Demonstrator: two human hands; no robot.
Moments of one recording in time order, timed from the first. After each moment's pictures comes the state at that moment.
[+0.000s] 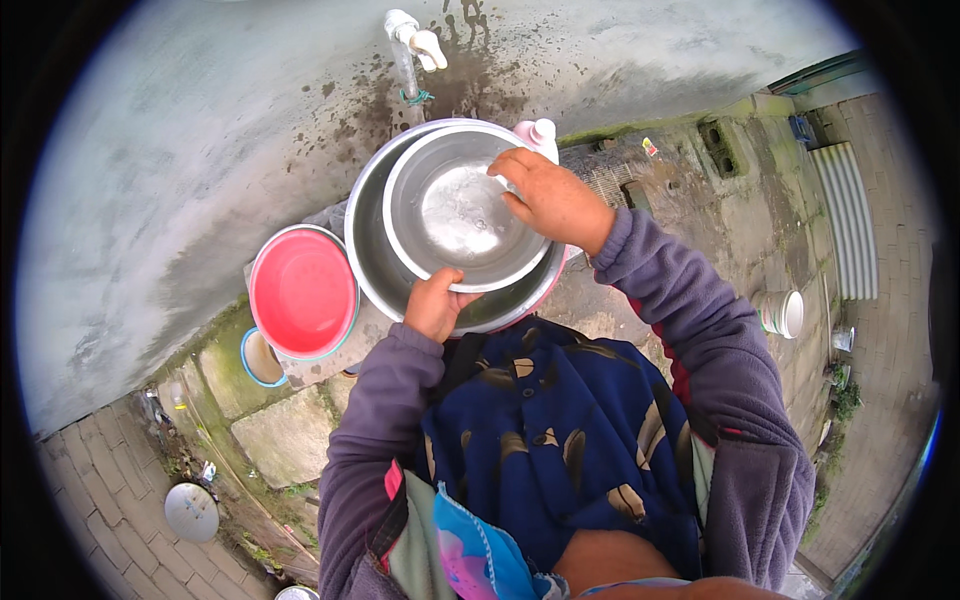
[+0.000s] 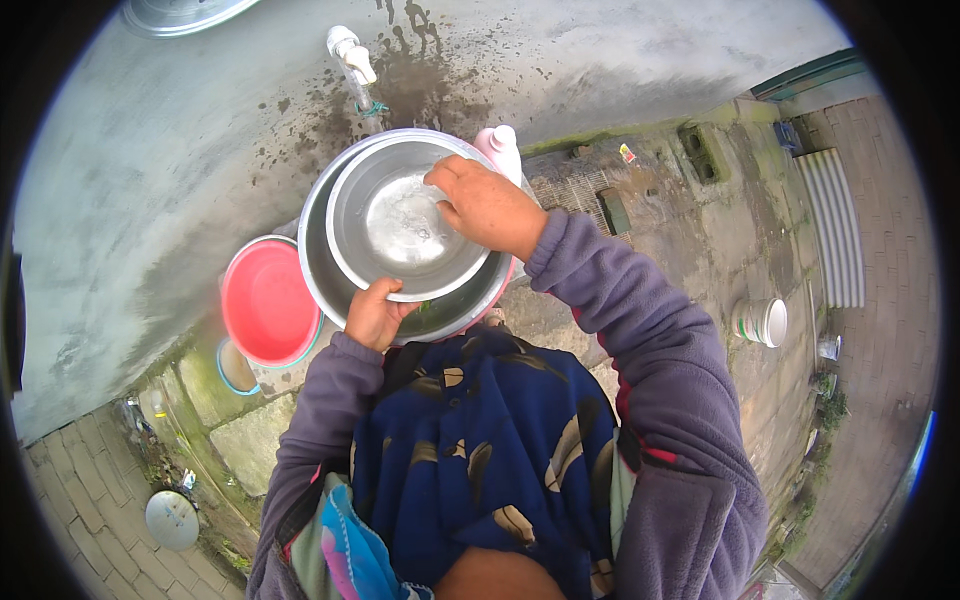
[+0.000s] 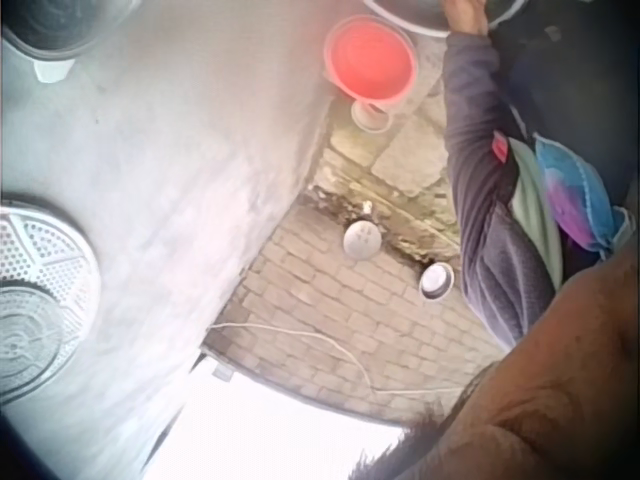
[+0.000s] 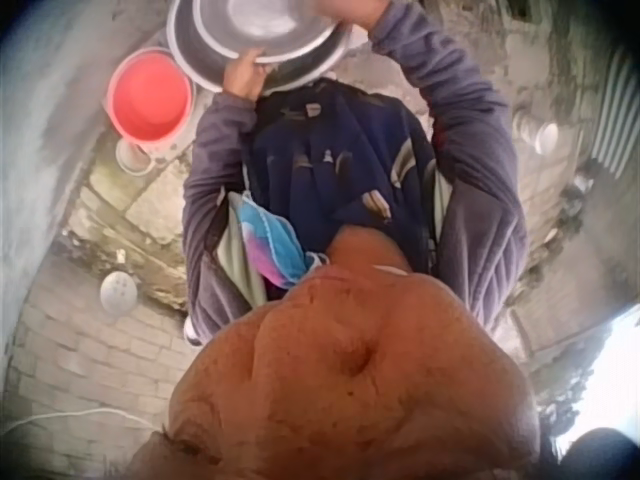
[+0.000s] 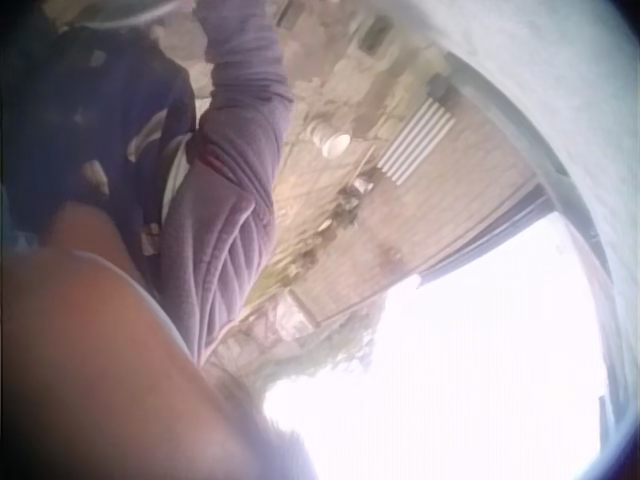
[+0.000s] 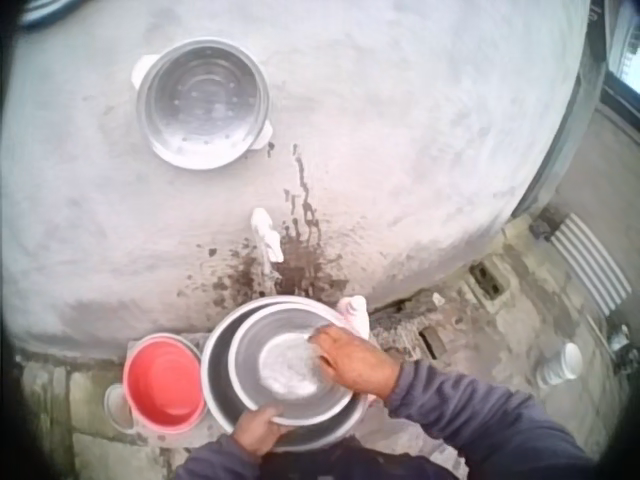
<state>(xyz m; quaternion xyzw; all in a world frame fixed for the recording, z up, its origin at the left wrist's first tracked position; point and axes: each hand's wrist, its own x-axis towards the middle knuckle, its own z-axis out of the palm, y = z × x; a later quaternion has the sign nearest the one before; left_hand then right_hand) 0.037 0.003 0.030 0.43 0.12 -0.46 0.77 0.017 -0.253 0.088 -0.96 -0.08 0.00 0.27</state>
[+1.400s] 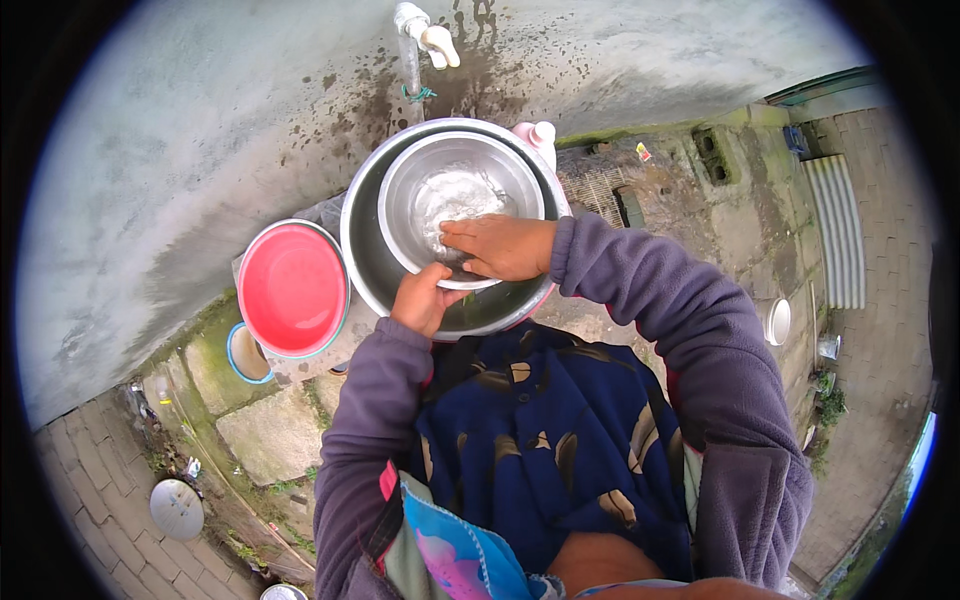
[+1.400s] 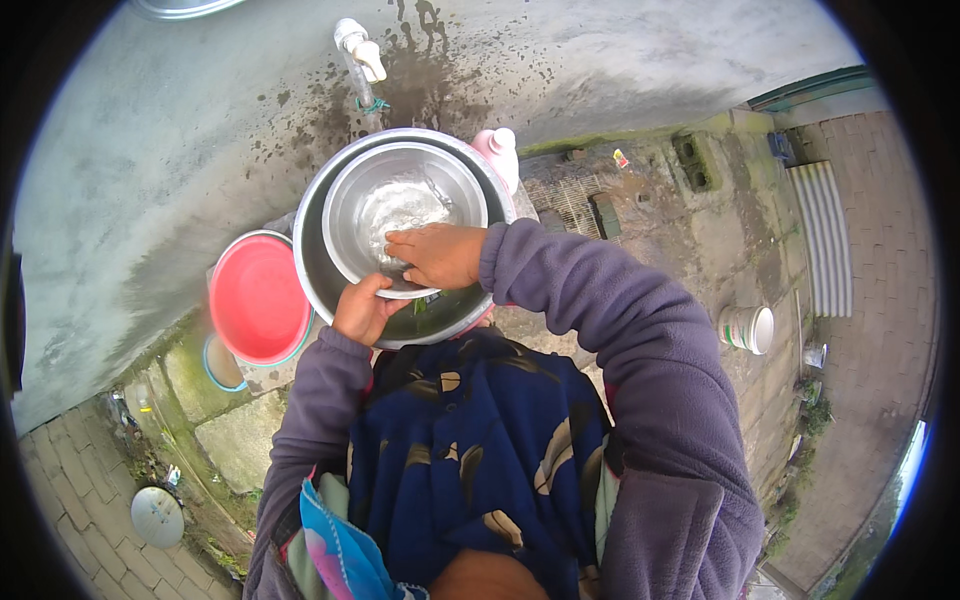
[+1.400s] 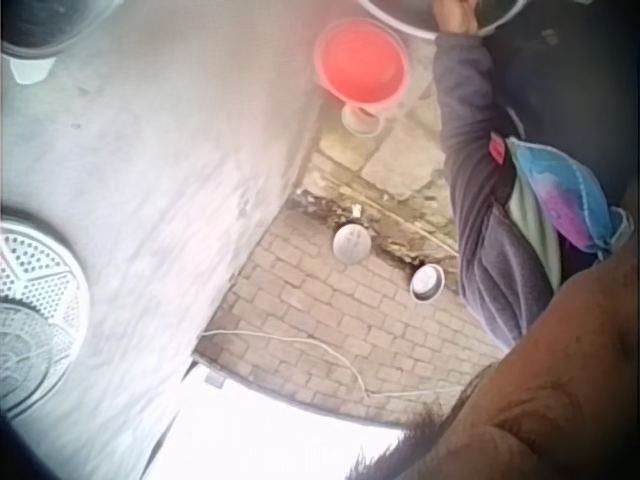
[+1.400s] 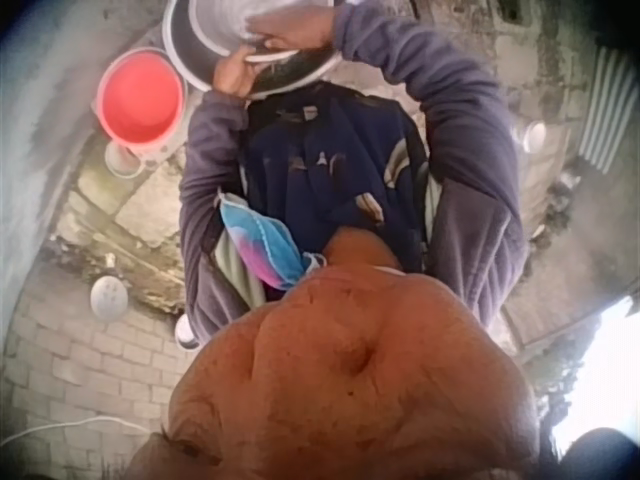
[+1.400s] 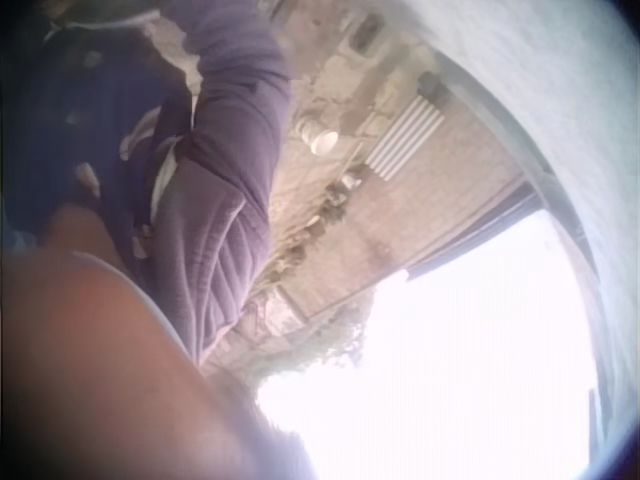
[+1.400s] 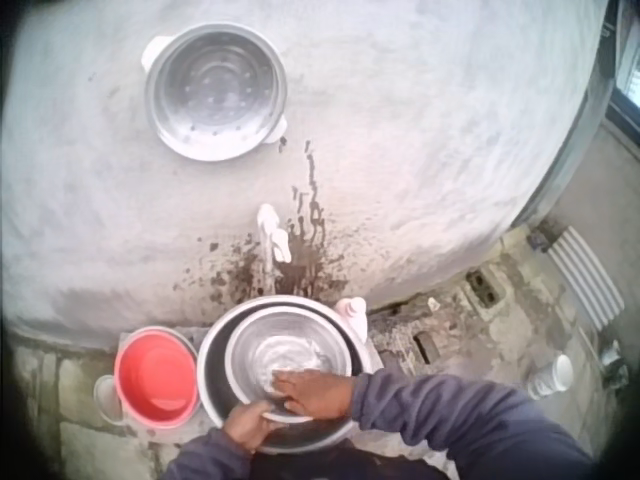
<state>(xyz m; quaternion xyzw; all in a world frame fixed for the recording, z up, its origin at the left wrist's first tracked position) 0.054 0.008 0.016 0.41 0.13 -0.48 0.76 0.035 -0.210 0.056 -0.91 -0.27 0.22 0.24</state>
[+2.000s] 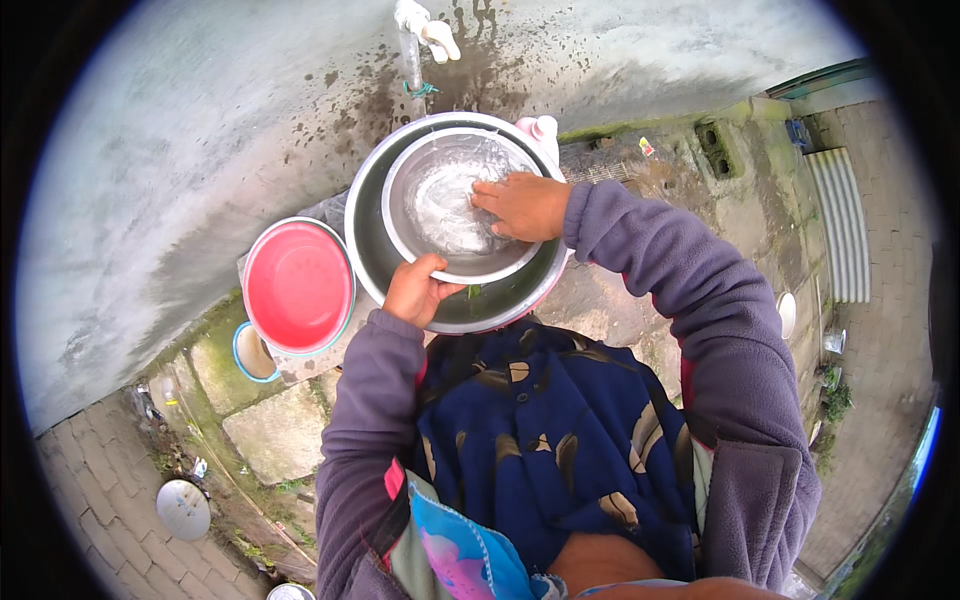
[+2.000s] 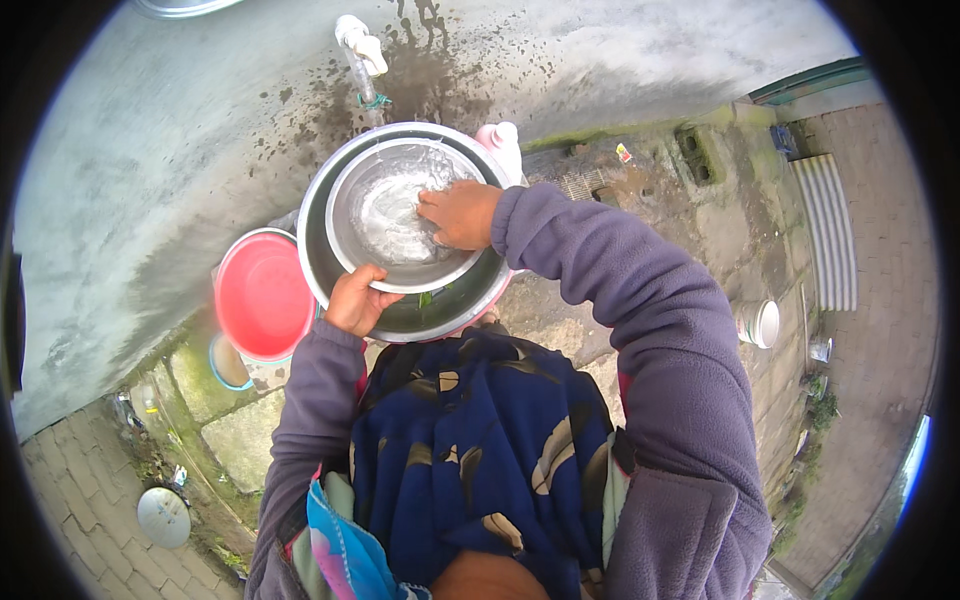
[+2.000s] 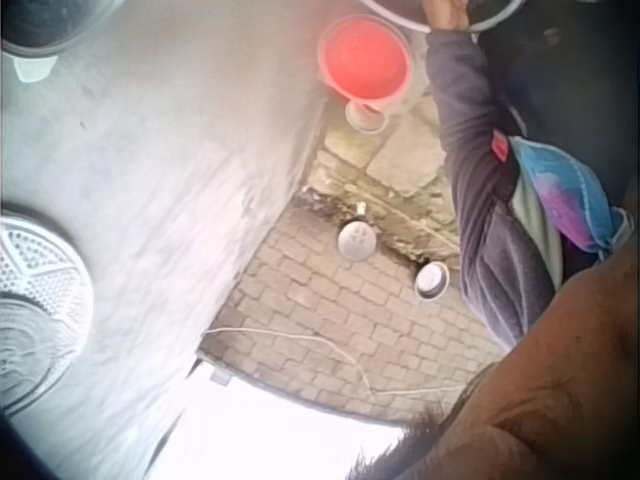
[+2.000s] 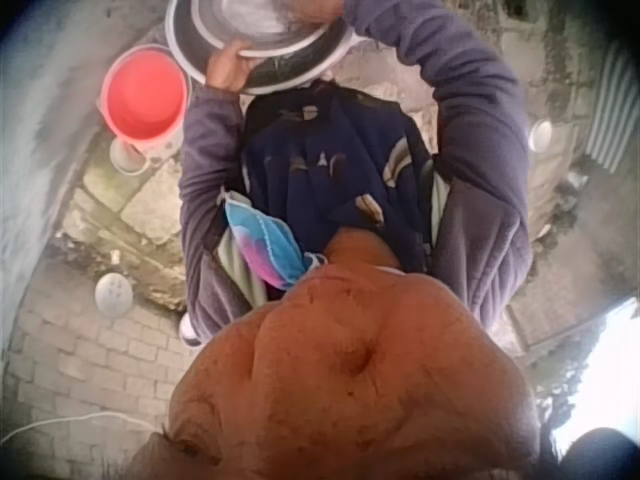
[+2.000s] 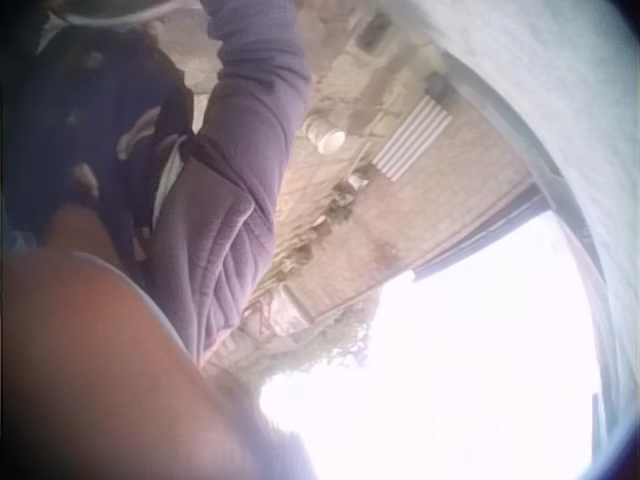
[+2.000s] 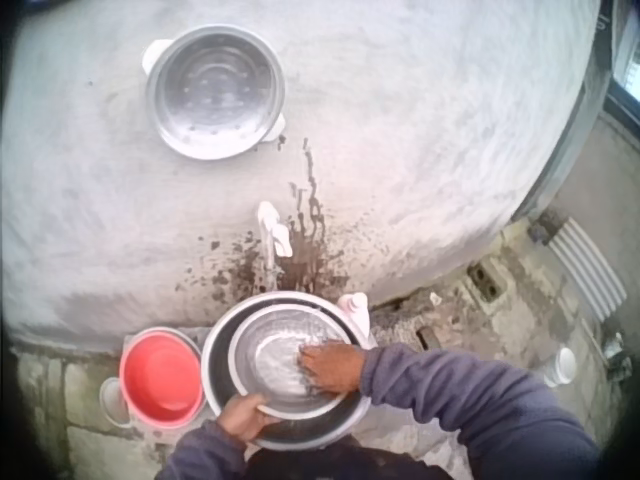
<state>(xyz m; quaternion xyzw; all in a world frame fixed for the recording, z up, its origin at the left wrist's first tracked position) 0.066 0.019 0.013 0.43 0.12 -0.51 0.74 0.050 -0.231 0.053 -0.95 -0.21 0.24 0.08</state>
